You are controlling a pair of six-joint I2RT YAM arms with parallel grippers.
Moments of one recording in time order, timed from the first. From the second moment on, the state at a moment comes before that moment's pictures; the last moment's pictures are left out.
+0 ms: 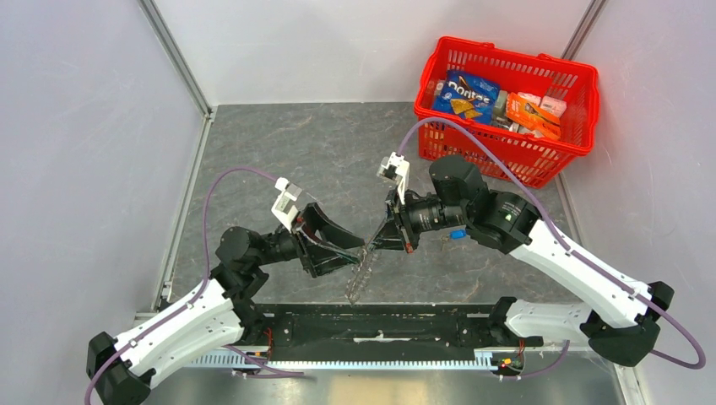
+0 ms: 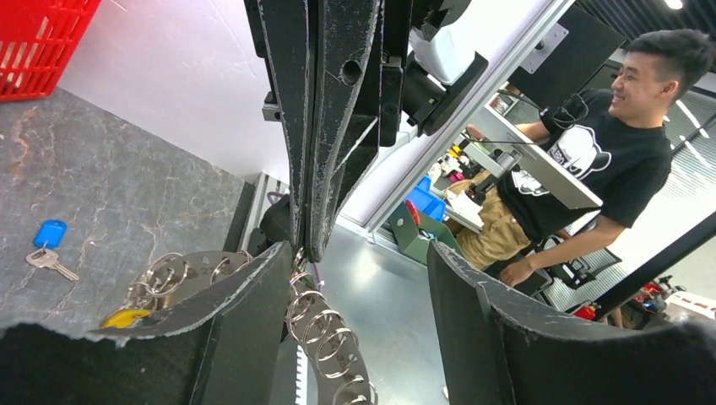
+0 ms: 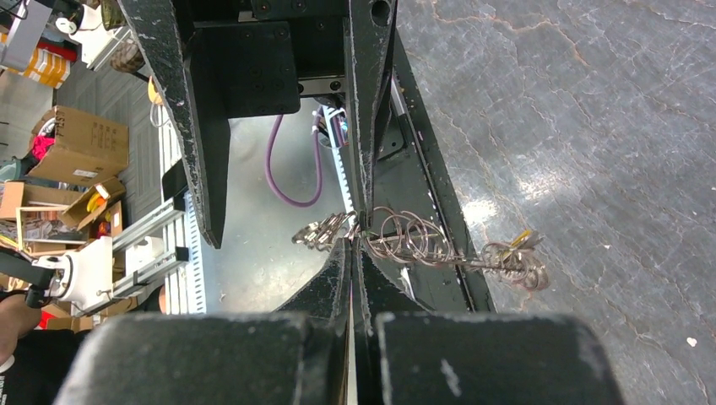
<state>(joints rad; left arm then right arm) -0.79 0.67 0.47 0.60 0.66 -0.88 0.90 1.13 1.30 -0.62 -0.59 0.32</state>
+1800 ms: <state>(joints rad) -0.79 0.65 0.44 0.73 0.77 -0.96 0.90 1.10 1.33 -0.59 -0.63 0.34</state>
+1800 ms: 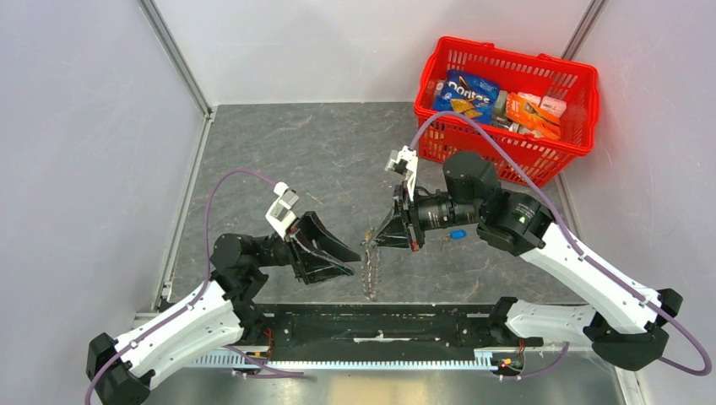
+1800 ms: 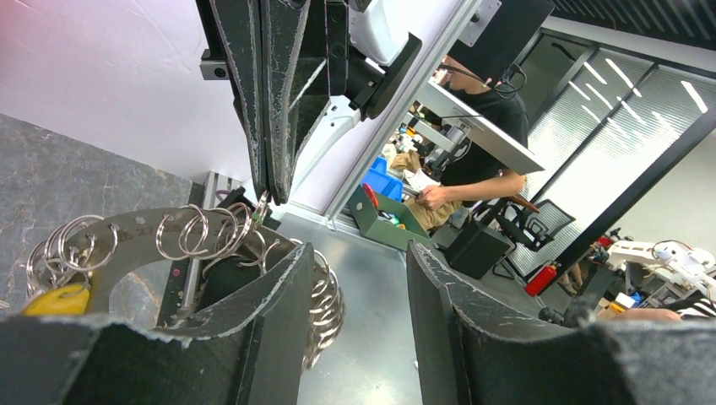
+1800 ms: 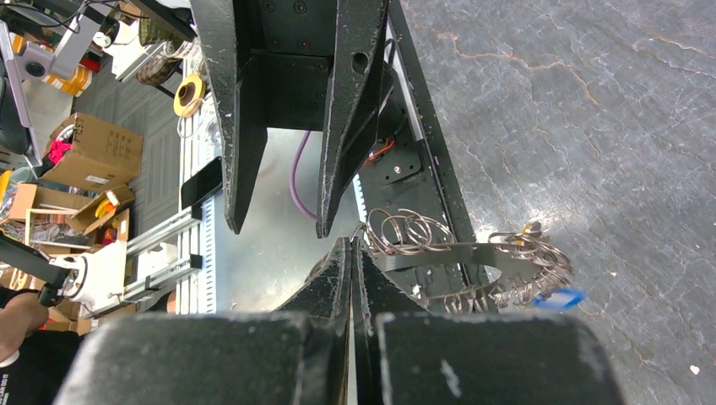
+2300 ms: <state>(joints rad) -0.79 0.67 0.44 0.73 0.77 -0.96 0.90 1.10 1.34 -0.59 -0.66 0.34</state>
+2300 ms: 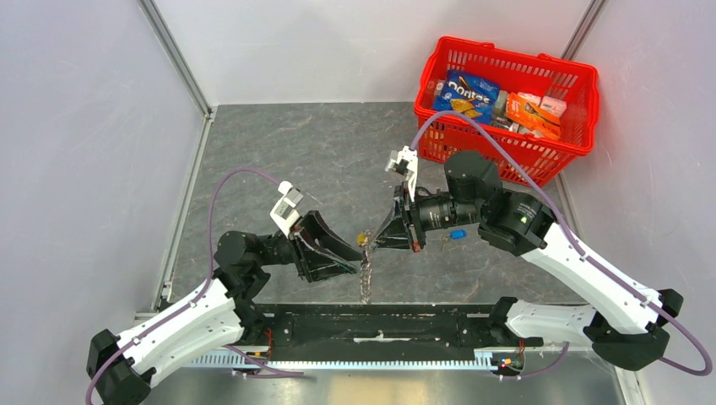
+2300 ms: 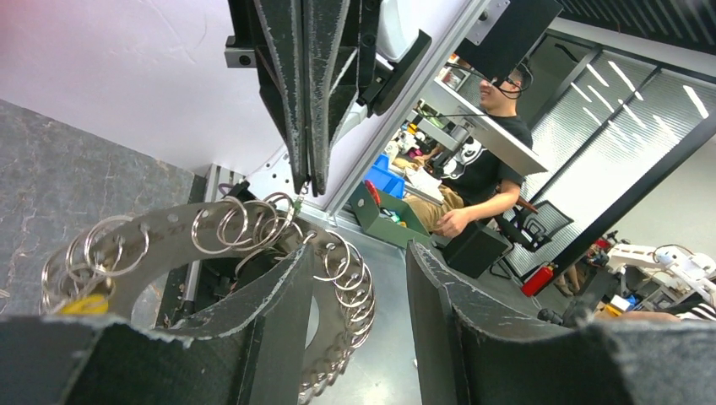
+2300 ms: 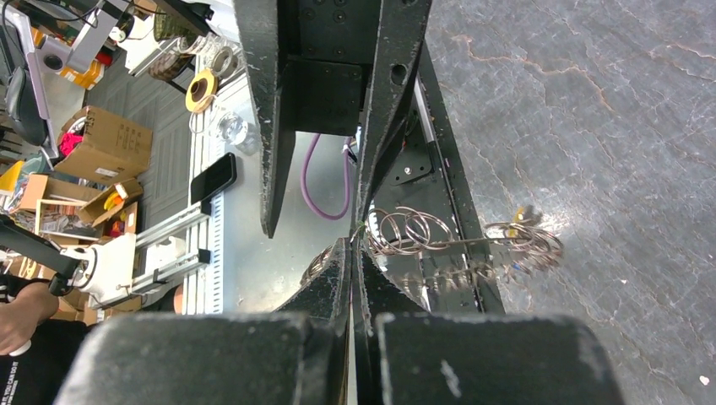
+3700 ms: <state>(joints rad) -0.79 0.72 0.49 0.69 0.74 -0.95 0.90 1.09 1.31 -0.59 -0.72 0.32</state>
